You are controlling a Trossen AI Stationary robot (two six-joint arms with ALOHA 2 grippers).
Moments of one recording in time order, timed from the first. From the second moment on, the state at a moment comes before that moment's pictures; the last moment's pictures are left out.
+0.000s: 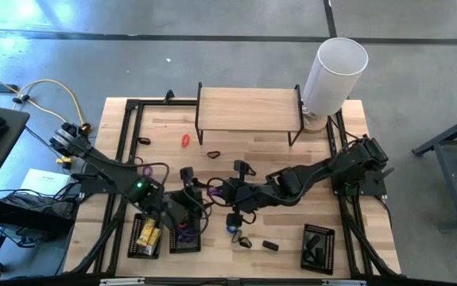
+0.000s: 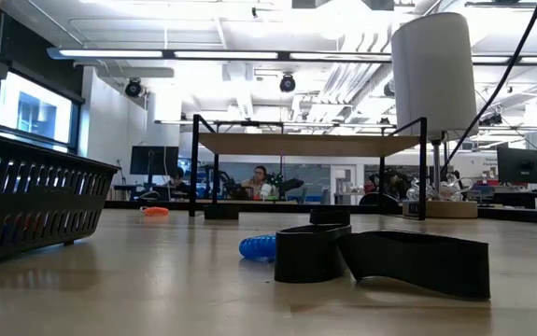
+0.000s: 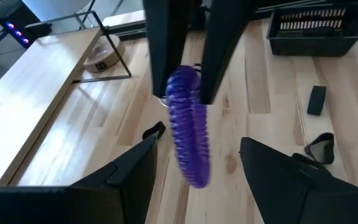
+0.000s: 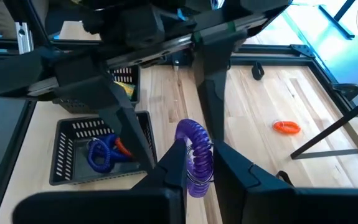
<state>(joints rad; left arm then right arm) -0.57 1.41 1.20 -0.44 -0.75 -0.26 0.38 1.81 1.72 -0.54 0.47 0.23</state>
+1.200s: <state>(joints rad) -0.57 1.41 1.20 -0.45 -0.76 -0.17 0.39 1.81 1.73 -0.55 0.43 0.28</state>
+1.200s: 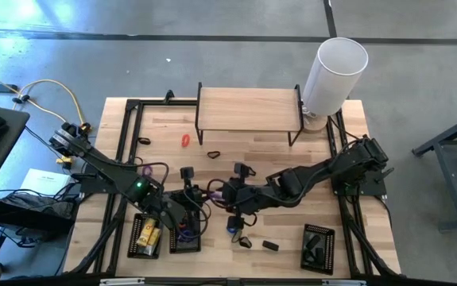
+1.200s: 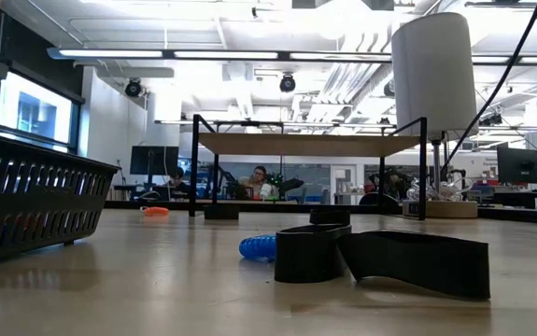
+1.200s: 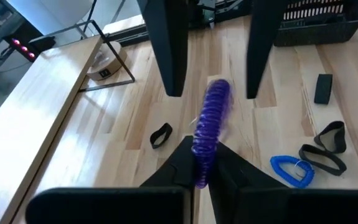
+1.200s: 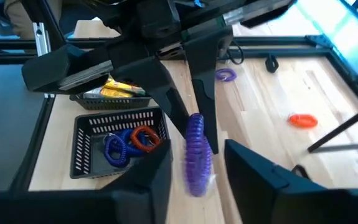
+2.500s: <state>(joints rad) -0.76 1.41 1.20 -0.87 -0.22 -1.12 0.34 1.80 1.73 -0.64 0.41 0.43</state>
